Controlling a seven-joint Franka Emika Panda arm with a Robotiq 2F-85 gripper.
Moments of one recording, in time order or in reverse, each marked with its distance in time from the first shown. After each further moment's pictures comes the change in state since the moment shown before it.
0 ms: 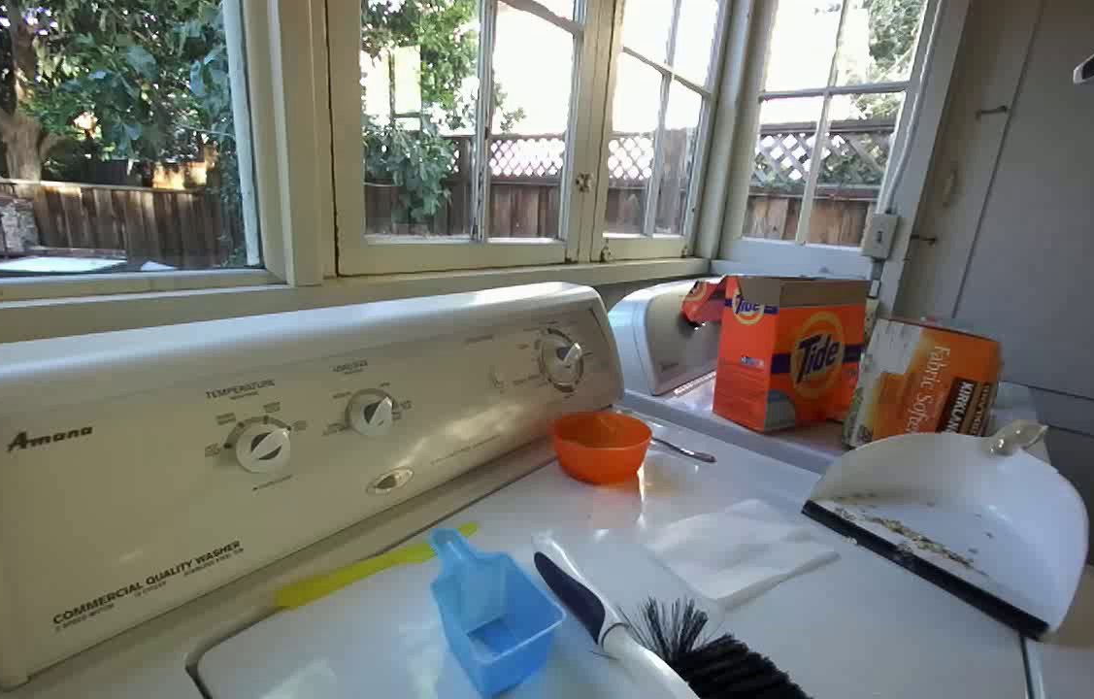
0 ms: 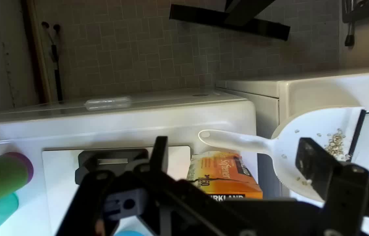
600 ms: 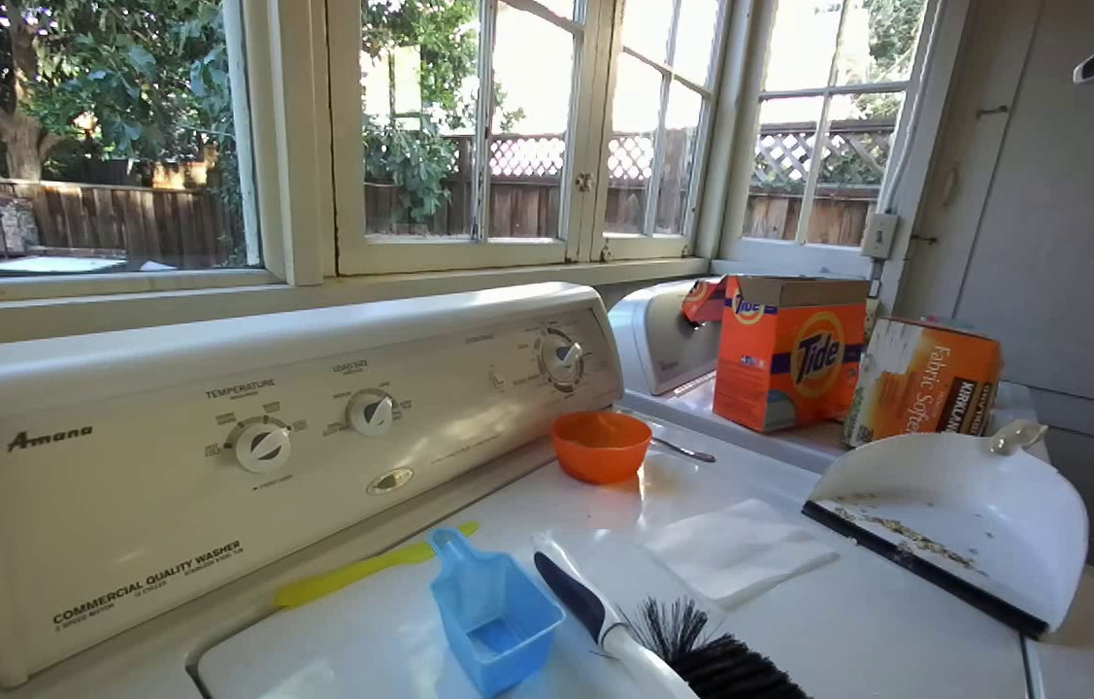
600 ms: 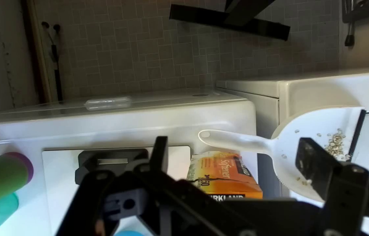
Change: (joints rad) arm 0.000 0.000 0.000 0.000 0.000 0.000 0.000
